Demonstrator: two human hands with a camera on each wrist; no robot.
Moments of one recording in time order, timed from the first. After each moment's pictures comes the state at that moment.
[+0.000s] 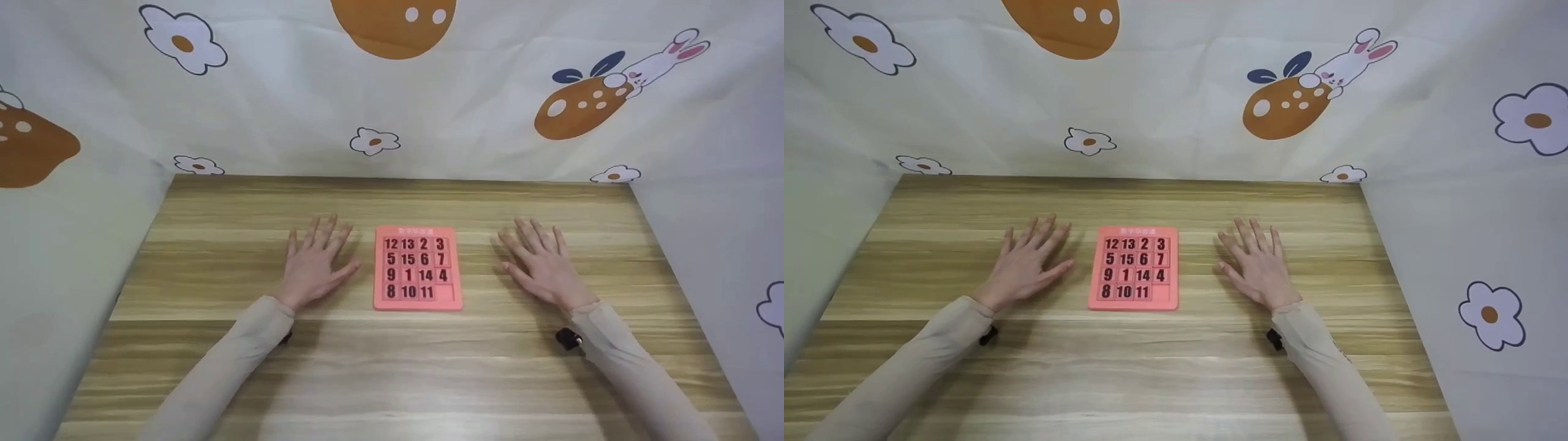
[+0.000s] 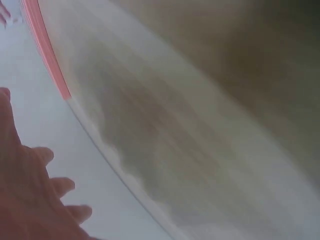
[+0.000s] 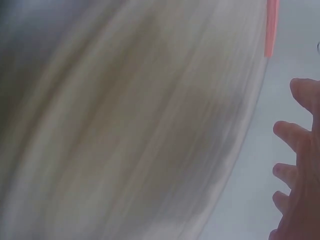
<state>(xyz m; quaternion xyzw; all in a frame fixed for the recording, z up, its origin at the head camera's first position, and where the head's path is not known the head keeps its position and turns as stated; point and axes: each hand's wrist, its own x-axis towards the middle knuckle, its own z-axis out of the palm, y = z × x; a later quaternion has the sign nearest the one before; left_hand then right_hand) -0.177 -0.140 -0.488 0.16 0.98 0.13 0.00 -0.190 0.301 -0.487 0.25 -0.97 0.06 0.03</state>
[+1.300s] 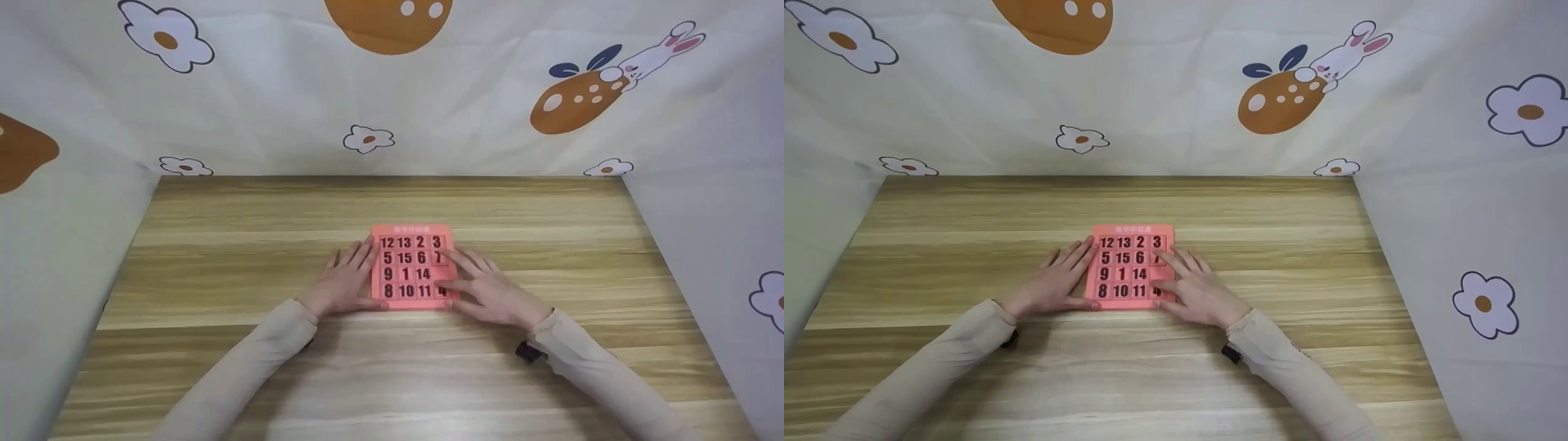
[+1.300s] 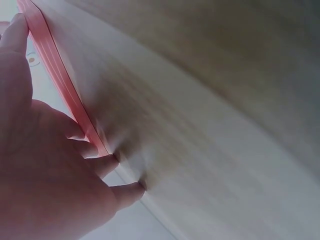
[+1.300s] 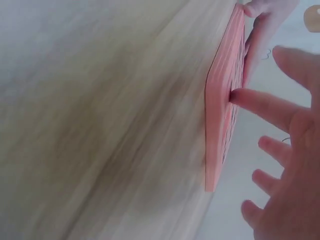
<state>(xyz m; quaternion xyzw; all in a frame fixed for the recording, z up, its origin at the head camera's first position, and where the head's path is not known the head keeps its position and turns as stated) -0.176 -0.096 -0.496 0.26 0.94 0.11 0.19 -0.156 0.209 -0.475 0.41 -0.90 0.14 -0.03</state>
